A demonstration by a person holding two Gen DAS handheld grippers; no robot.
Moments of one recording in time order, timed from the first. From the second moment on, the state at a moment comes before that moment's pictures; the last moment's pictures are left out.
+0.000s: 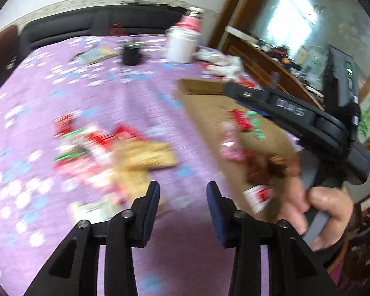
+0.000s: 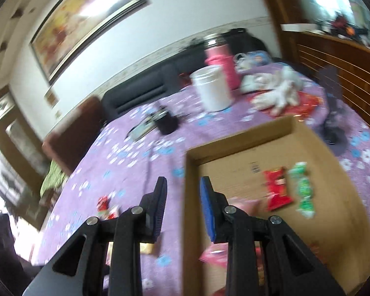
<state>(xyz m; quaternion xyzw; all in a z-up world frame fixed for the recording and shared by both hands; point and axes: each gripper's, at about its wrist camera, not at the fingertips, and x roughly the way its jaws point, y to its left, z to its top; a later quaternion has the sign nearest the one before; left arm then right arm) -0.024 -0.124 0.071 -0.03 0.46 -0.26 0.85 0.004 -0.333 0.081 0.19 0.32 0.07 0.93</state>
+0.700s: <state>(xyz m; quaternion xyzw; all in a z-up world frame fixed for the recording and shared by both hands) -0.009 -0.096 0.021 0.10 0.49 -0.28 0.82 0.008 -0.309 0.067 0.18 0.35 0.12 0.91</state>
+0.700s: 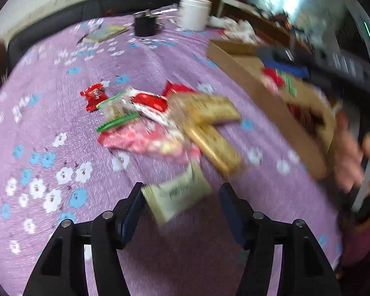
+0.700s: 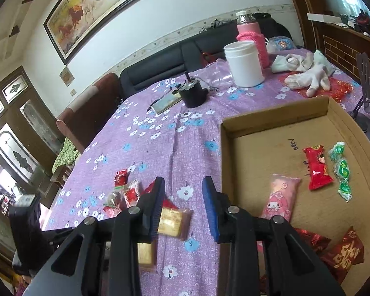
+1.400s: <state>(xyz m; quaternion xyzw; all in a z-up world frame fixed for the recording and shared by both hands) -0.013 -0.082 0.023 0.07 0.43 -0.22 0.87 0.003 -0.253 0.059 0.13 0.38 0.20 0.89</state>
